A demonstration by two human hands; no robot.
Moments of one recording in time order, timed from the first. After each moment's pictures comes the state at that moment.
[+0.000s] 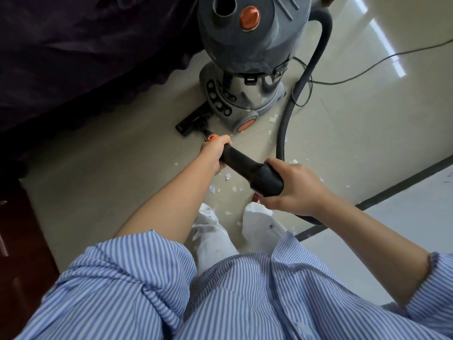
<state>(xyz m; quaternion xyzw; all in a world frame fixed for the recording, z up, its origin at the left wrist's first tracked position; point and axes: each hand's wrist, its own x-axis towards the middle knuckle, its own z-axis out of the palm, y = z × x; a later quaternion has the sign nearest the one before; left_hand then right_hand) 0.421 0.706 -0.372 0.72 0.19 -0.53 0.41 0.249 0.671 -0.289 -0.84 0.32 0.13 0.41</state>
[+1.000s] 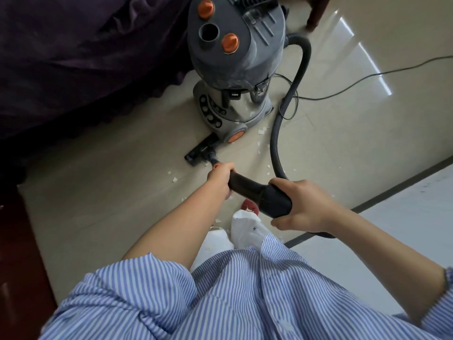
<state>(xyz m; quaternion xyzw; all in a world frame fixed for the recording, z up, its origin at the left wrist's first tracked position) 0.335 0.710 -0.346 0.72 0.24 -0.53 0.37 0.175 0.652 -0.249 -0.87 0.26 0.17 0.38</state>
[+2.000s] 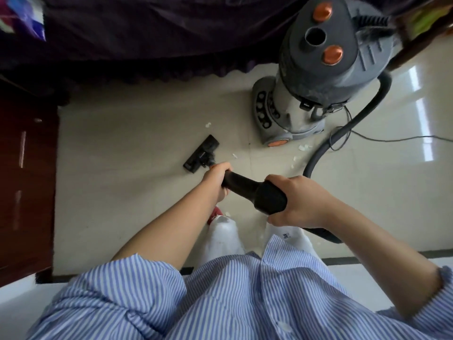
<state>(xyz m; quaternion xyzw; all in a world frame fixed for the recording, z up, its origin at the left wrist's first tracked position) 0.421 0.825 -0.347 0.63 0.37 -0.47 0.50 0.304 0.706 -0.234 -0.90 0.10 0.28 0.31</state>
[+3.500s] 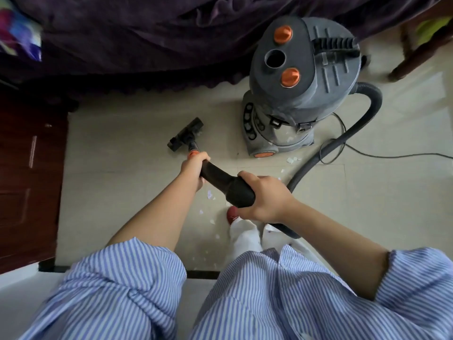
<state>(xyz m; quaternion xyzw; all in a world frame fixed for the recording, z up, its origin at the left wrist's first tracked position) 0.421 0.698 -0.335 0.70 0.39 -0.33 0.51 0.288 0.574 -0.261 -0.89 0.07 0.22 0.39</state>
